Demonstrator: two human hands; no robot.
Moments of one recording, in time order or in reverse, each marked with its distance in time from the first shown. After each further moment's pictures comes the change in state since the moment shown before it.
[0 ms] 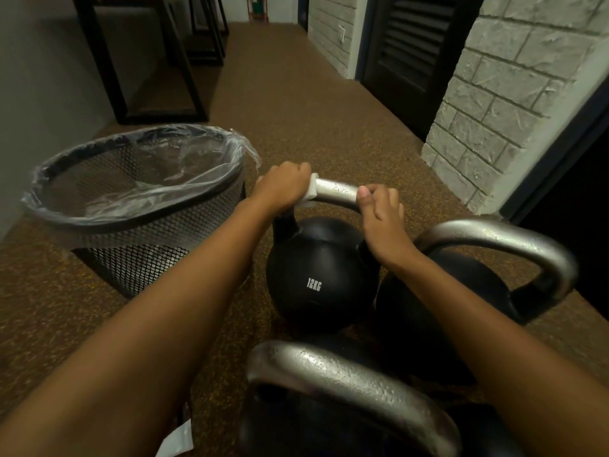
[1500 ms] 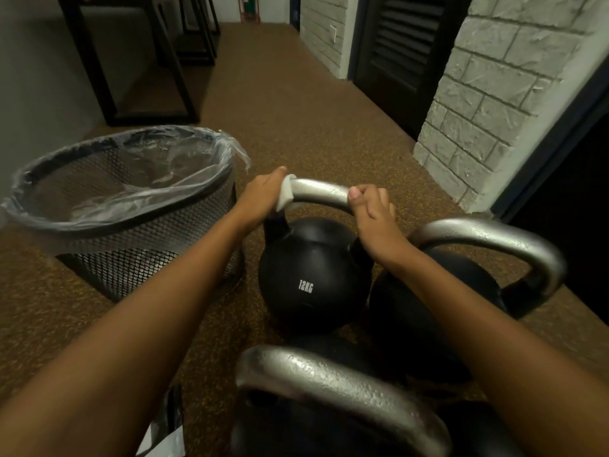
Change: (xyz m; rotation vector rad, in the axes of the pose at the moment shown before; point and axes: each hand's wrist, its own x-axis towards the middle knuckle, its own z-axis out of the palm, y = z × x) left_hand -0.013 -0.022 0.003 -0.481 -0.026 -0.085; right_hand 0.001 0.004 -0.006 0.022 -0.084 -0.019
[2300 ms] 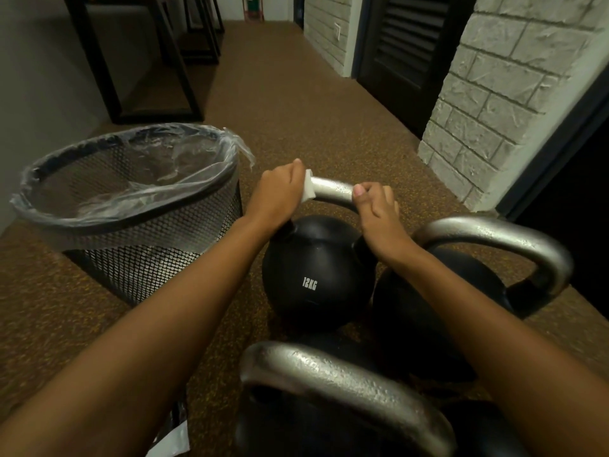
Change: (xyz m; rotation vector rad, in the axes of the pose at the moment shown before) left_hand -0.004 0.008 0.016 0.275 0.192 0.259; right_hand 0.001 0.001 0.000 0.000 0.013 -0.020
